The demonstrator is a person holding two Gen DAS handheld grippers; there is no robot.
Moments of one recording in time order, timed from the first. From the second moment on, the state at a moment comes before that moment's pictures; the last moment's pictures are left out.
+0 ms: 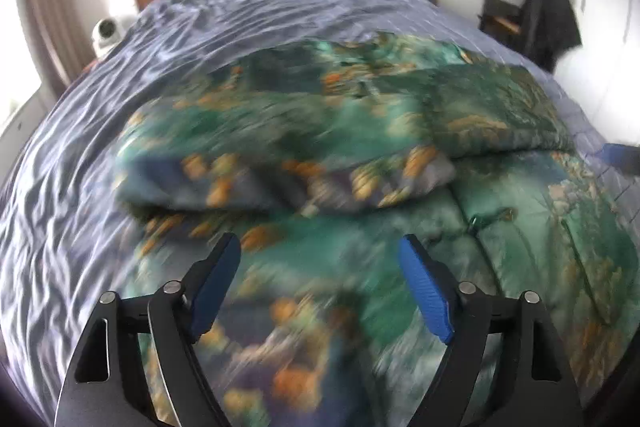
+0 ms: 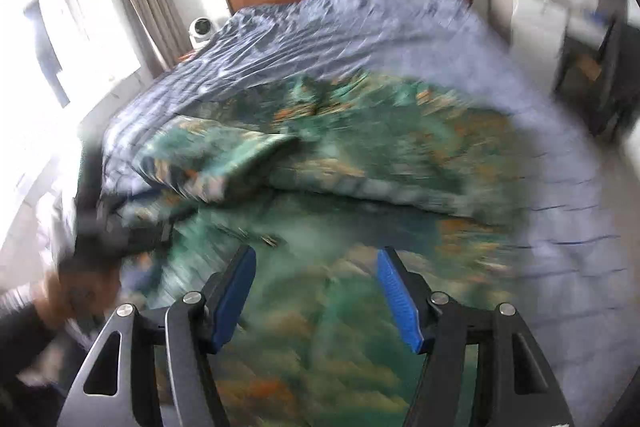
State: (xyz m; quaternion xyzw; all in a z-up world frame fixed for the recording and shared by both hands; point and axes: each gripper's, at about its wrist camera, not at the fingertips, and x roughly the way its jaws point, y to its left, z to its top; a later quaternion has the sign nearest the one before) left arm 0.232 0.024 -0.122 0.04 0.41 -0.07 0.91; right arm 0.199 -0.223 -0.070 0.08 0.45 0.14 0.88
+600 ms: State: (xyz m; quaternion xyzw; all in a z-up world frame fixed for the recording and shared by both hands) left arm 0.189 0.090 -0.124 -0.08 0.40 -0.02 0.91; right arm 0.341 -0.125 -0.077 0.13 0.47 0.21 0.85
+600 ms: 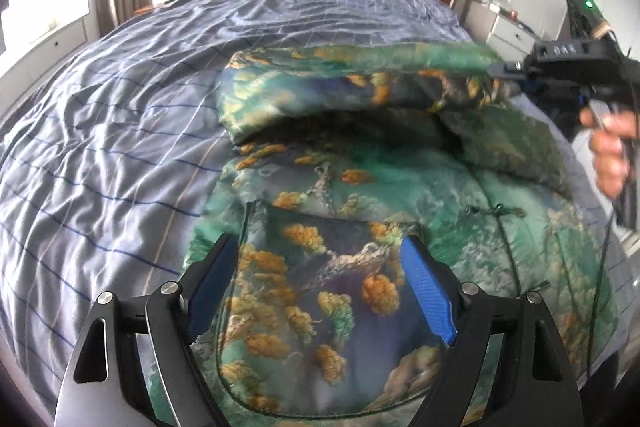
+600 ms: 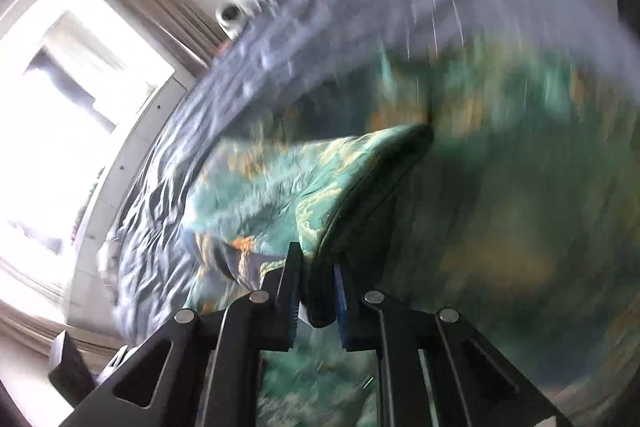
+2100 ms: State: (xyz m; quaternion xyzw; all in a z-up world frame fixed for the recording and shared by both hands) left arm 0.417 0.103 -0.169 -0.05 0.48 0.00 0.87; right arm 0.384 -0.098 -0.167 -0.04 0.47 0.14 0.87
